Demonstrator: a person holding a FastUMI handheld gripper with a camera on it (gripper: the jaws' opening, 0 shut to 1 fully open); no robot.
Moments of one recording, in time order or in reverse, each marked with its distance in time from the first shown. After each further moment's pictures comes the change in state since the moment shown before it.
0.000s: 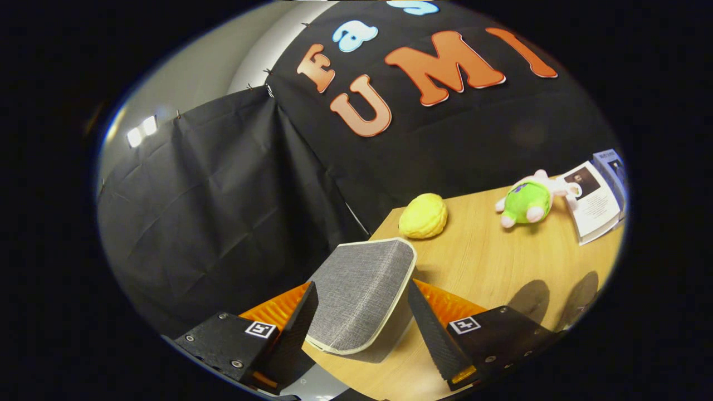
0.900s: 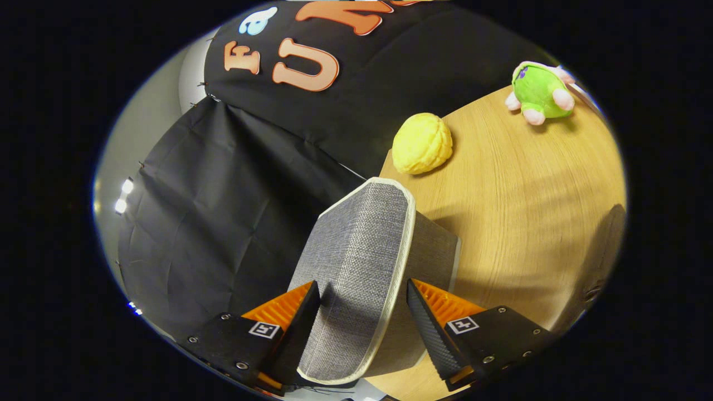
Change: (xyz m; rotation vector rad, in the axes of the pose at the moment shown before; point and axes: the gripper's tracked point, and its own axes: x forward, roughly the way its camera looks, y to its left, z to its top) arm 0.116 -0.039 -0.055 0.348 0.200 0.103
